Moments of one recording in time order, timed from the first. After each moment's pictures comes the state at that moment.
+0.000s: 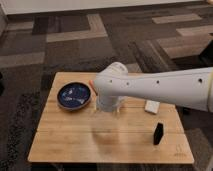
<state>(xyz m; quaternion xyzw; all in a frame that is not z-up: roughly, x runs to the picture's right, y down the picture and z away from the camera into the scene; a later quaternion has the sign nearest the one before) 0.017 0.143 0.687 -0.26 0.21 0.69 0.64</state>
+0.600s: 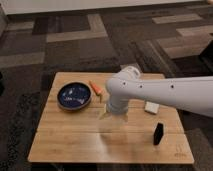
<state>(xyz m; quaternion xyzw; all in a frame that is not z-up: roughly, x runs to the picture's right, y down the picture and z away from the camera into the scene) 0.036 0.150 0.689 -0.26 0.22 0.70 0.63</state>
